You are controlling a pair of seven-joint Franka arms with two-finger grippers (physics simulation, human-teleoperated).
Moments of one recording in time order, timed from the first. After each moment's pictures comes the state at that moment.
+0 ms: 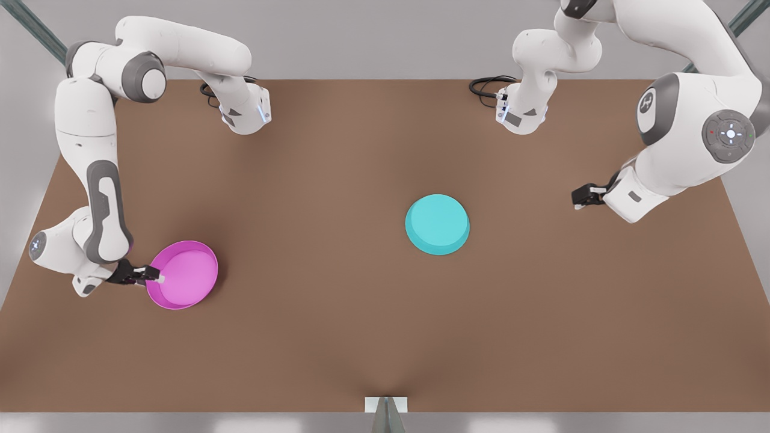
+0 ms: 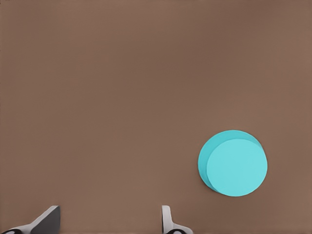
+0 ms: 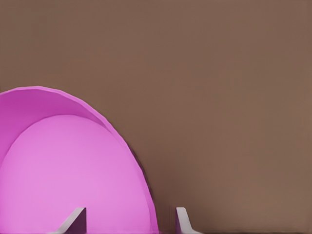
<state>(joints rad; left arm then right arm) -0.16 0.20 0.07 -1.33 -0.02 1.39 -0.08 -0.36 0.73 -0.01 -1.64 0.39 2.25 -0.71</state>
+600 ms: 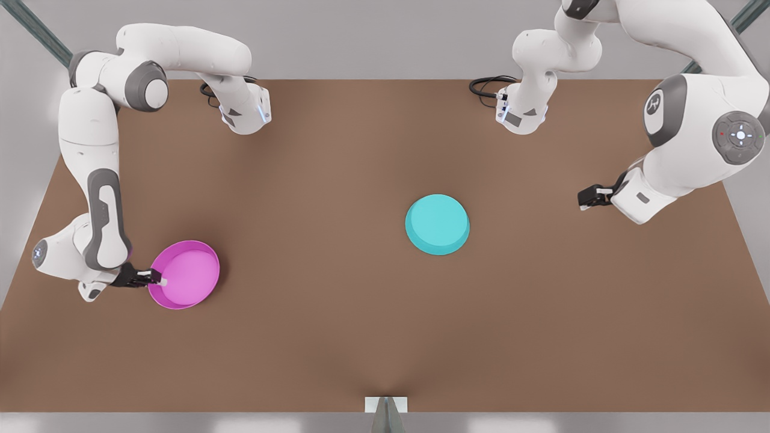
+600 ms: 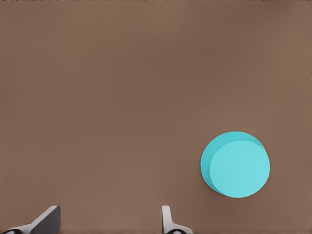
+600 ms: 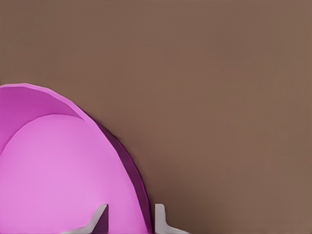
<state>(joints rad) -0.15 0.20 0.07 -1.34 -0.02 1.39 -0.08 -0.35 0.79 -0.02 -1.57 0.44 2.17 -0.77</state>
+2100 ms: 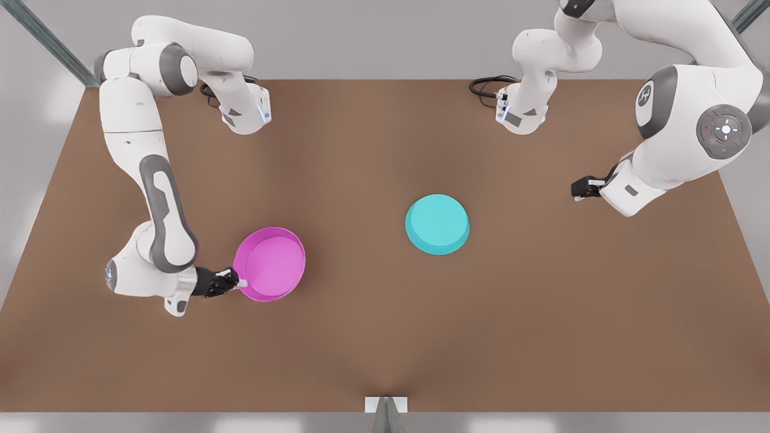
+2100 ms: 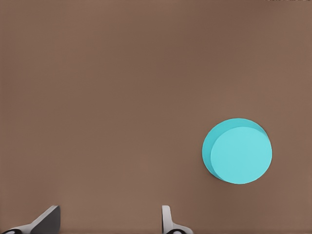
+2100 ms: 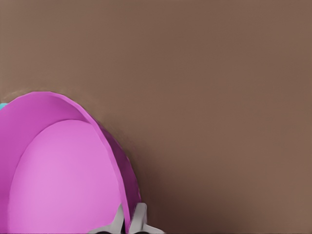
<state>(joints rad) -0.17 0.19 0.06 -1.31 0.01 1.32 -0.09 -0.10 0.69 0.11 -1.57 0.61 2.02 -0.79</state>
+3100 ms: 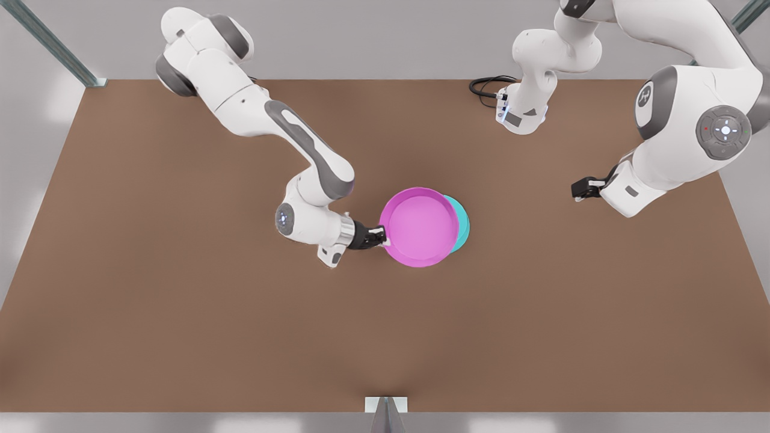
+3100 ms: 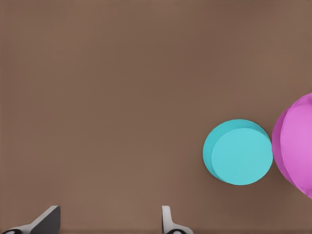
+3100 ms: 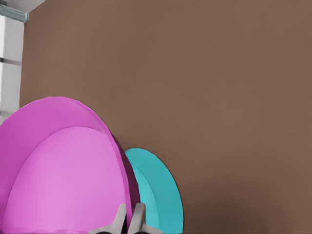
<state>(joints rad) -0.17 0.19 0.06 -1.31 0.01 1.32 -0.10 0.34 0.65 0.39 -1.58 0.64 2.45 -0.01</state>
